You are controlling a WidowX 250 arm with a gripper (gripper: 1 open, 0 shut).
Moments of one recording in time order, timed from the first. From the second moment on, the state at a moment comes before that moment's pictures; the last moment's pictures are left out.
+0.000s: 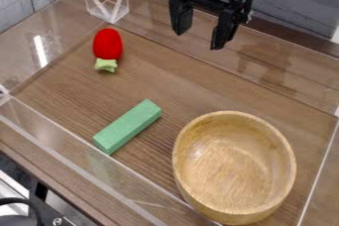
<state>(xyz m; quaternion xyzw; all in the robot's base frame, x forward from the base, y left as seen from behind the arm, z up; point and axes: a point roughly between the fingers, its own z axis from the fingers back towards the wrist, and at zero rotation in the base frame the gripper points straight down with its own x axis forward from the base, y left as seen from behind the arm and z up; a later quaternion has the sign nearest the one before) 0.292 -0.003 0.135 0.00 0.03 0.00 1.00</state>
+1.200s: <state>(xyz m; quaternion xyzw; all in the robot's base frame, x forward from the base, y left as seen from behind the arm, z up) 0.211 0.053 0.068 0.00 0.03 -0.06 1.00</state>
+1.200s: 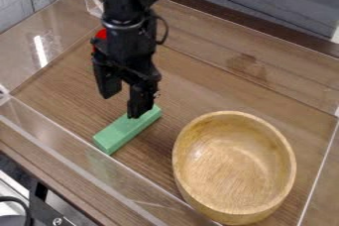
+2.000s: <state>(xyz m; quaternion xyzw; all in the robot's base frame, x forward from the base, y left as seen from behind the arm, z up) 0.218 0.058 0.030 -0.01 0.02 -0.05 1.00</state>
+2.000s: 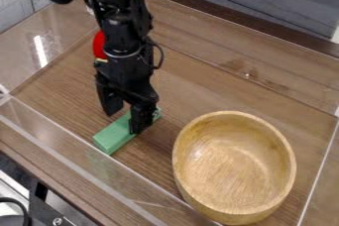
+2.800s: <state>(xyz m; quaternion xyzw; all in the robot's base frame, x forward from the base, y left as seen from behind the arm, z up) 0.221 0.056 0.018 -0.02 0.03 -0.03 1.00</state>
